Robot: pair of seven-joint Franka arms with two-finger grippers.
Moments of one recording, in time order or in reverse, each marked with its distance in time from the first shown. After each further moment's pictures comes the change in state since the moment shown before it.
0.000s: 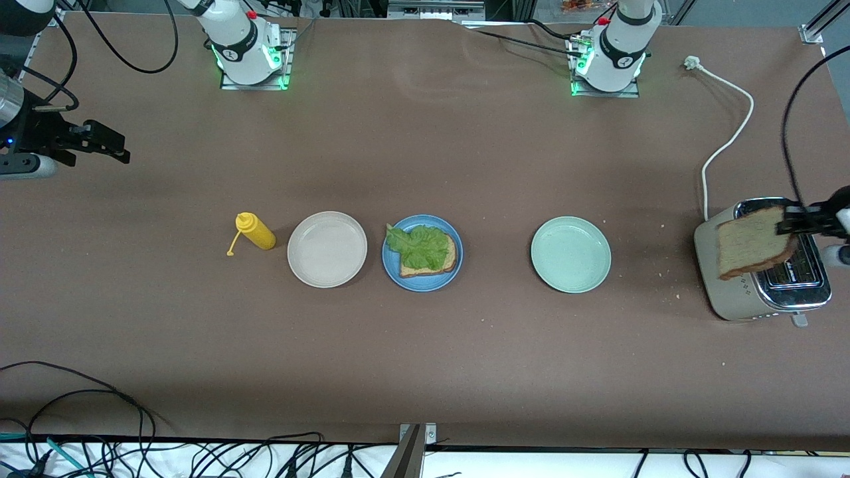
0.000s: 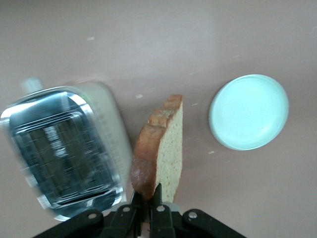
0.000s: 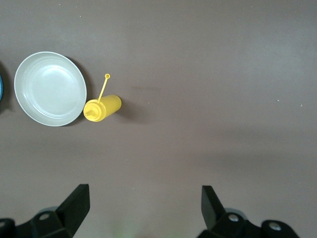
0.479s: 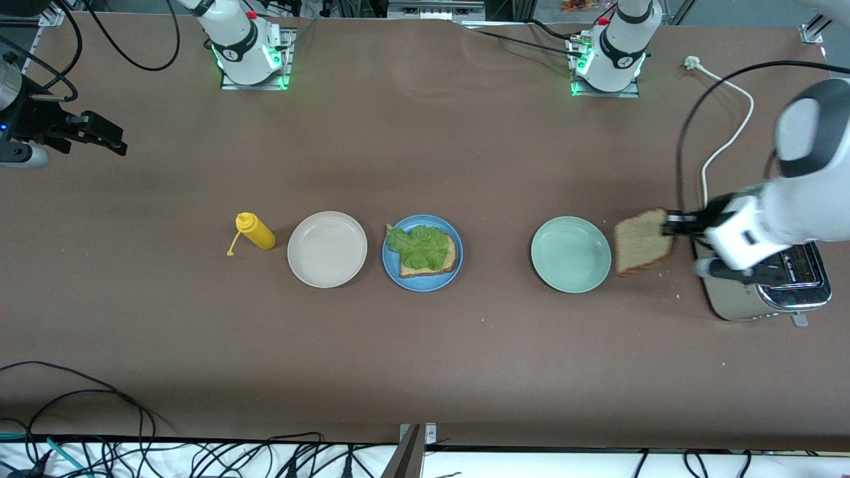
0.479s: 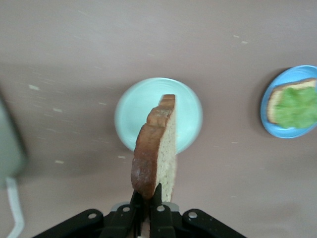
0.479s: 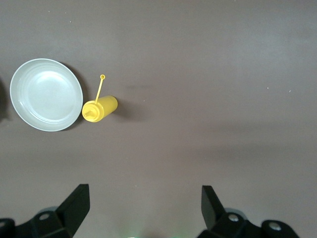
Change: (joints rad) left arm -0.217 0.021 -0.004 -0.072 -0.193 0.024 -0.336; right arm 0.015 -0.024 0.009 0.016 -0.032 -0.036 0.108
